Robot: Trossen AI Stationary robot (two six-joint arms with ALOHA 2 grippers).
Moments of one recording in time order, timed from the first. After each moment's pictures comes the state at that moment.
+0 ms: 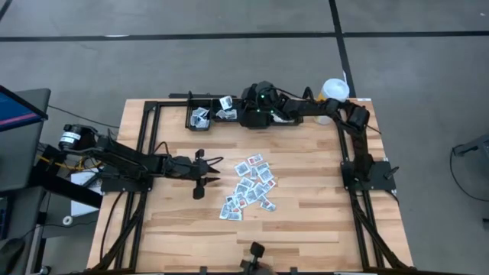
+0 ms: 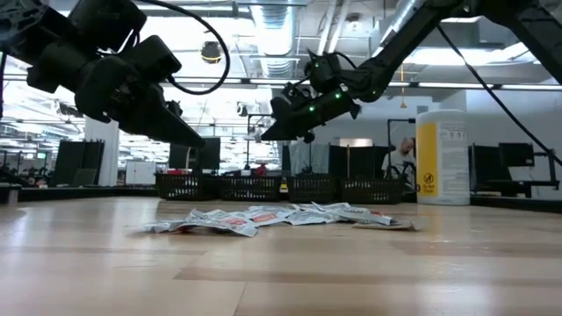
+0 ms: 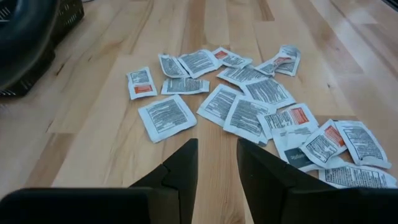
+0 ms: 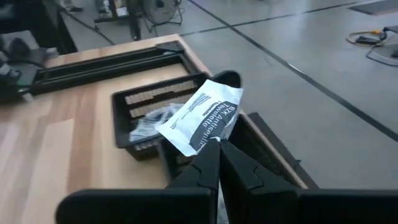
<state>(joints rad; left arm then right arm) -0.16 1.11 0.29 0.49 -0.18 0.00 -0.54 2.03 1.31 0.38 -0.17 -0.02</state>
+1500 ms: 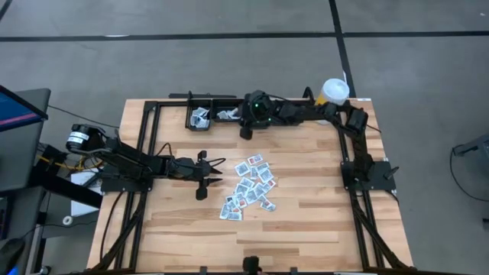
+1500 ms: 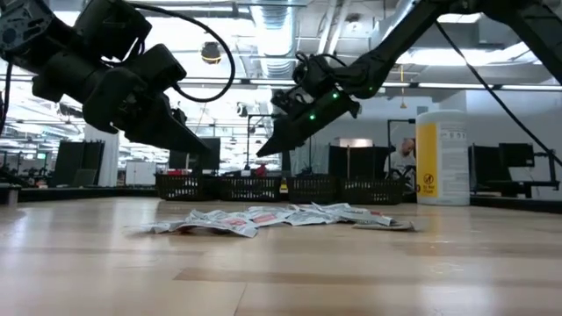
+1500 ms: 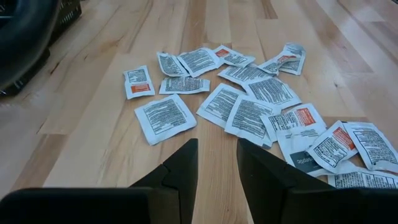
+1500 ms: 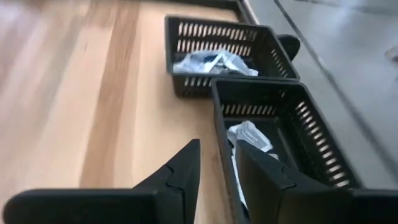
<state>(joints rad) -0.16 1.21 0.29 0.60 -0.18 0.00 -0.46 2.03 1.31 0.18 -0.18 -0.35</state>
